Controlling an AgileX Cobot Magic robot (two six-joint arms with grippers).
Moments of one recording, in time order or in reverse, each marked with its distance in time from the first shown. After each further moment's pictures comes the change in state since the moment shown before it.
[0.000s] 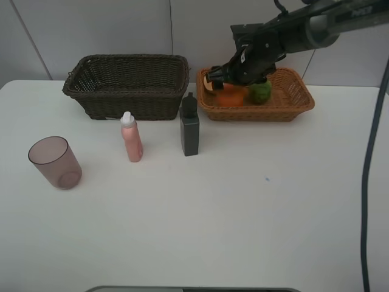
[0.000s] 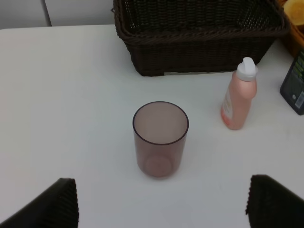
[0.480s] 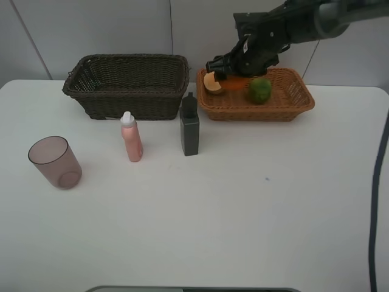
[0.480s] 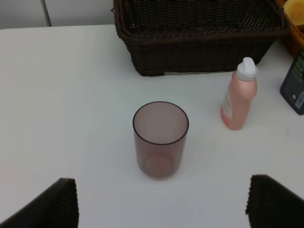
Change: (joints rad) left arm 0.000 0.000 0.000 0.000 0.000 0.000; right arm 0.000 -0.041 0.000 0.010 -0.002 -0.001
